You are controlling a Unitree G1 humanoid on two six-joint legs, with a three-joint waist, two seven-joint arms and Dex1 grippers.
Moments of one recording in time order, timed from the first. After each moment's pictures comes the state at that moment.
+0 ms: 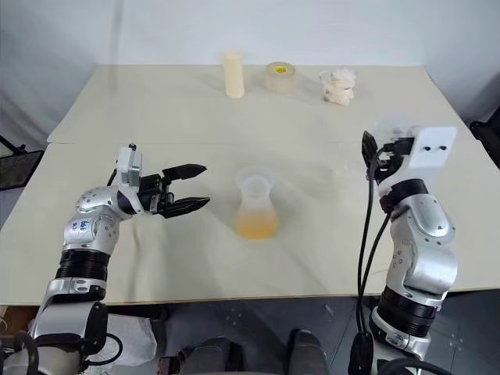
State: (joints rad) left arm -0.67 0.49 0.14 0.45 -0.47 0.15 -1.29; right arm -0.44 -0.20 -0.50 -0.36 0.19 0.59 0.33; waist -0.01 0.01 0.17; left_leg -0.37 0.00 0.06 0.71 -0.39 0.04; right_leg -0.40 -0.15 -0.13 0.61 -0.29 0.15
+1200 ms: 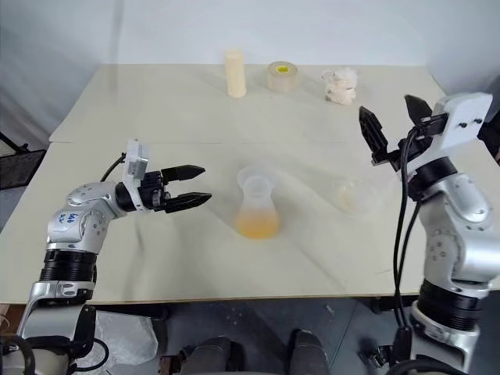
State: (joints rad) left arm -0.64 0.57 0.10 0.28 -0.47 0.37 -1.21; right arm -0.46 -0.58 -0.42 -0.40 0.54 0.53 0.52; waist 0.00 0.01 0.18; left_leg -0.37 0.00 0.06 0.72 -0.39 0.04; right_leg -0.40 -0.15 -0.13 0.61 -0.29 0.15
